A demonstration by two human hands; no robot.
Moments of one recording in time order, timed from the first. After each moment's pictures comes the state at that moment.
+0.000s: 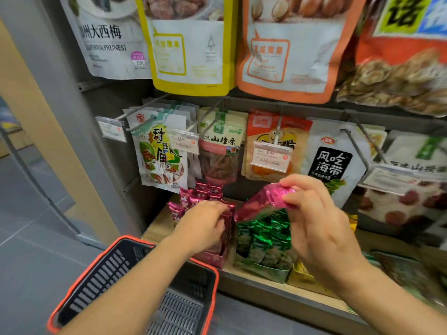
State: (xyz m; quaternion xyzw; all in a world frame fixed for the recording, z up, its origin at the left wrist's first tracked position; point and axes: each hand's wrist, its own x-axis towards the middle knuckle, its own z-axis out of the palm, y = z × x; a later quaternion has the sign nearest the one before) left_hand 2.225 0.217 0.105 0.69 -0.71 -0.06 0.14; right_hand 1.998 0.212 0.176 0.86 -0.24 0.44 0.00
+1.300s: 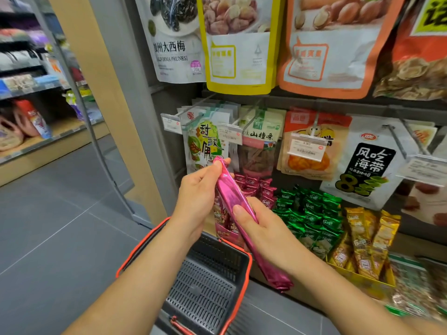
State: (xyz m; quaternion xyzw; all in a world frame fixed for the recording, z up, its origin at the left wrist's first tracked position) left_hand 2.225 0.310 0.190 0.59 -0.35 -0.31 0.66; right_hand 2.081 0.271 0.155 0.79 -0.30 0.25 -0.48
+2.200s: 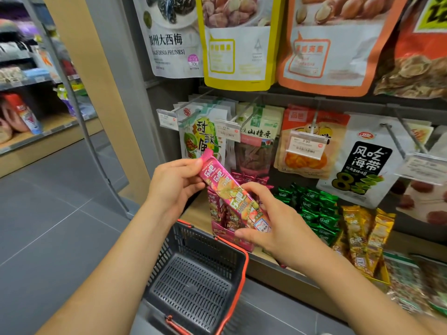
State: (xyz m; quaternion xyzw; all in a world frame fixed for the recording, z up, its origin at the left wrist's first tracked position) left_hand 2.269 0.314 0.196 0.56 -0.27 -0.36 0.70; right_hand 2.059 0.251 0.157 0.88 -0.28 0.21 -0.31
